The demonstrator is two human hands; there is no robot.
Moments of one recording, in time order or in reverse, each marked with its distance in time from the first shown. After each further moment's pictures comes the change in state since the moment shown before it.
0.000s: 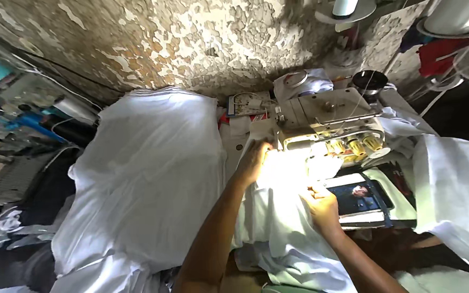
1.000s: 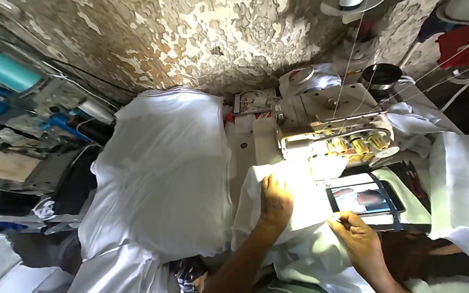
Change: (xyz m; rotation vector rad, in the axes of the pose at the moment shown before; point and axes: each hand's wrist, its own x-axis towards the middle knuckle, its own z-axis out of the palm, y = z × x) left_hand -0.068 0.084 0.073 0.542 0.370 -0.070; right_hand -0.053 0.023 -0.065 0.128 -0.050 0.059
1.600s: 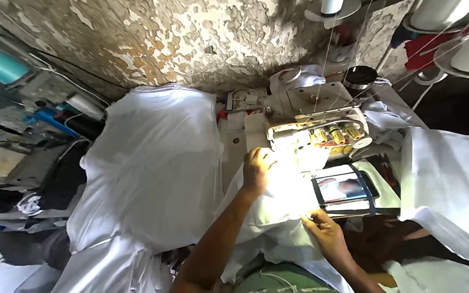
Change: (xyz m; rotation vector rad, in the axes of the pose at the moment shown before) left_hand 0.034 -0.037 -0.002 -0.387 0.062 0.074; right_hand -0.027 0.013 0.008 0.047 -0.125 0.063
